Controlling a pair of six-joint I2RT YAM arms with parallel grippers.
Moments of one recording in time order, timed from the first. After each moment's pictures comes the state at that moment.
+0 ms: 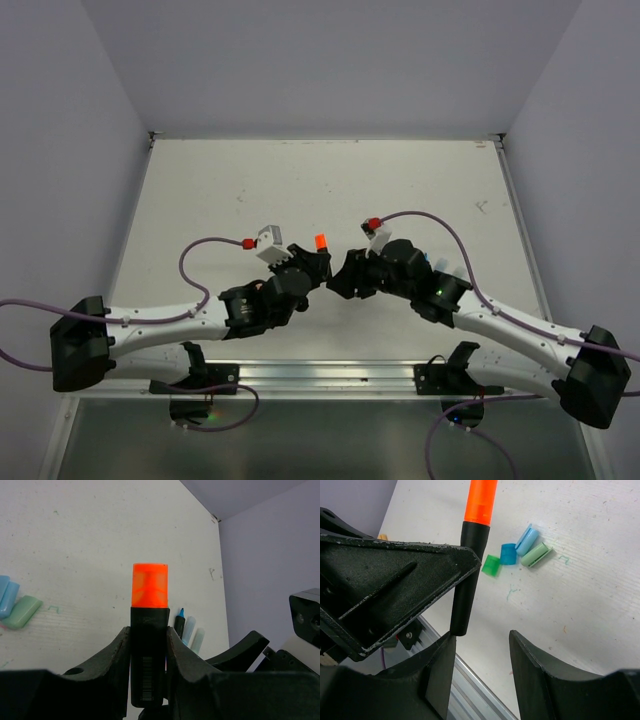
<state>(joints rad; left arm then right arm) -1.19 1.18 0.67 0.08 -0.82 -1.22 0.87 1.03 0.65 -0.09 -0.10 0.67</state>
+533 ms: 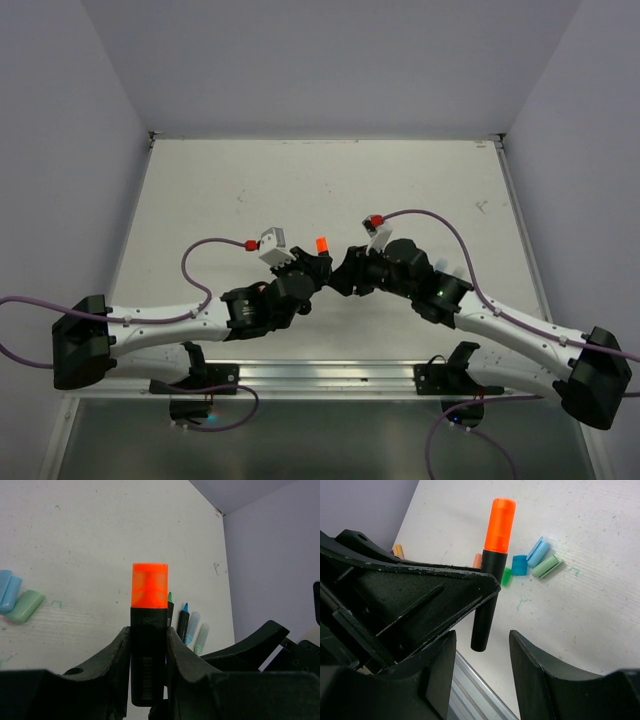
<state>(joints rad) -1.21 1.19 0.68 0.05 -0.83 -1.22 0.88 1.00 0.65 -0.05 -0.10 0.70</state>
